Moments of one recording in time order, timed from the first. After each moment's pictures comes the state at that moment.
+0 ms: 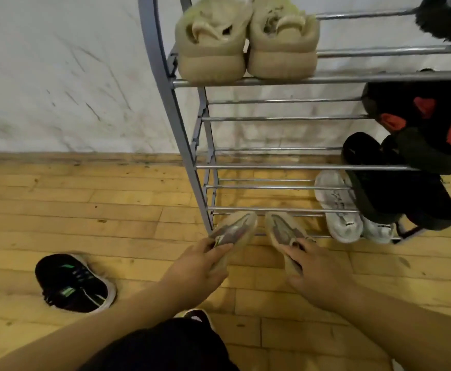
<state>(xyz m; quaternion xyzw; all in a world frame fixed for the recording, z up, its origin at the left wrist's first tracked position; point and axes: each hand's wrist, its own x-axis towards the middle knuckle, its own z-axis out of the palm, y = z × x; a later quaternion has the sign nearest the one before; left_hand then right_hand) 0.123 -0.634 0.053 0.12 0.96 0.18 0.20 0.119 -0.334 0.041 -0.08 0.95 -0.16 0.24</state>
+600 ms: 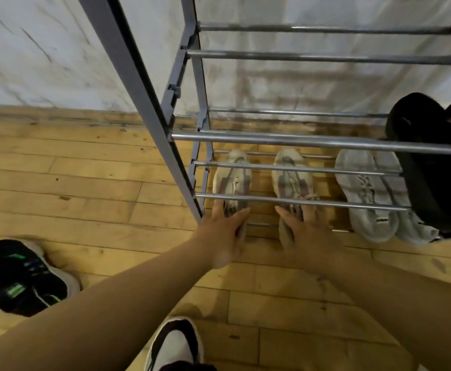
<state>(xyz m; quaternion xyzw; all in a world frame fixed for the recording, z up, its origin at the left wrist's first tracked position) 0.013 -0.582 -0.051 0.10 0.95 0.12 0.28 0.017 -0.348 -0.055 -0.08 0.97 -0.07 0.22</state>
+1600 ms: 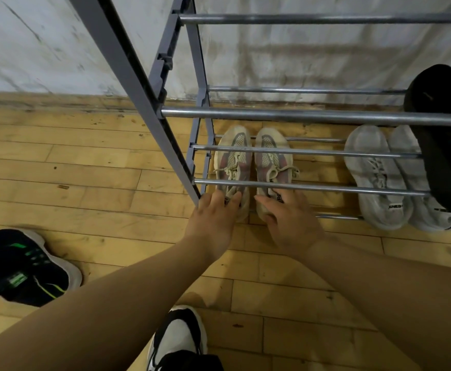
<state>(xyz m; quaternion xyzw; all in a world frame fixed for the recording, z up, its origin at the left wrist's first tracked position) 0.026 -0.586 -0.066 0.08 0.99 0.06 0.13 0.014 -0.386 -0.079 -0.14 0.97 -0.18 0.07</state>
